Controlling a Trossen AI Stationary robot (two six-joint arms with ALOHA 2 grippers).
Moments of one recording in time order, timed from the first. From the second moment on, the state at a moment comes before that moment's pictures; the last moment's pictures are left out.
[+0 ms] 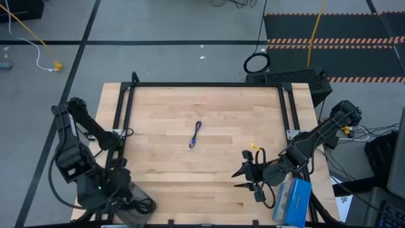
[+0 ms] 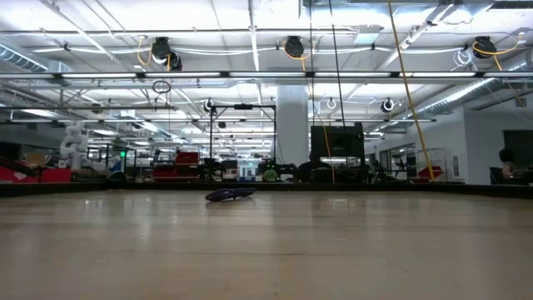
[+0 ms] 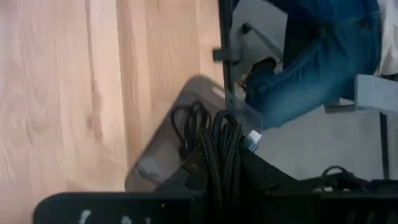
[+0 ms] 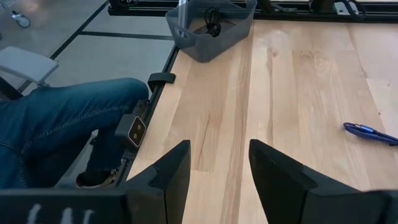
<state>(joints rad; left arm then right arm) -1.03 1.36 1.57 -1.31 -0.13 -0.98 0.64 1.29 1.03 -0.33 0.29 0.35</state>
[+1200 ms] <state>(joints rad) -1.05 1.54 1.36 -1.03 -0.06 -0.94 0.64 1.29 1.03 -0.34 0.29 0.35</state>
